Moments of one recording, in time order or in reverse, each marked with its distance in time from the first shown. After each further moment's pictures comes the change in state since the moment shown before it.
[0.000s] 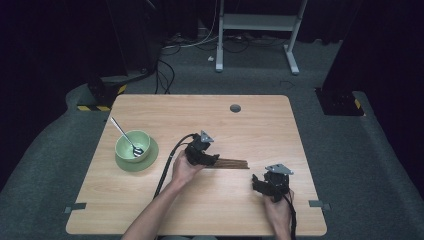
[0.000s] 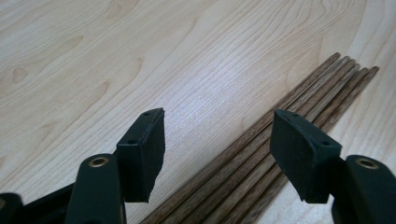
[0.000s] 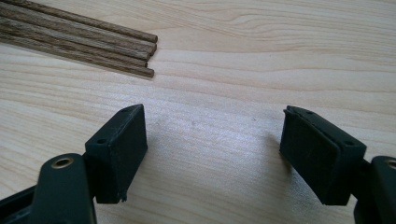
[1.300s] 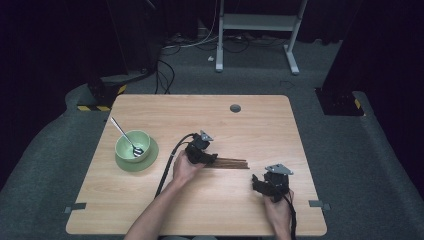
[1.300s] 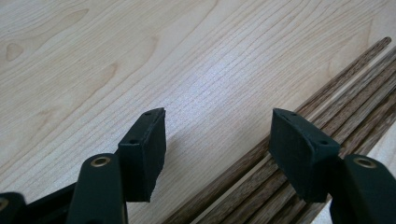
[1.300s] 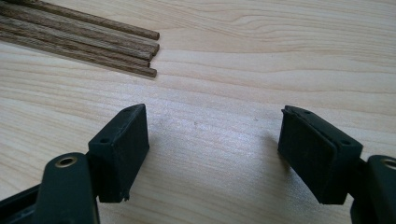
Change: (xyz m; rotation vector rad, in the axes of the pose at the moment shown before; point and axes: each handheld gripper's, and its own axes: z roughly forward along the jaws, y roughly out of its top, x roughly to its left) left arm 0.011 -0.005 0.017 0.034 0.019 -0.040; right arm 0.001 0.000 0.000 -0.002 0.005 -0.003
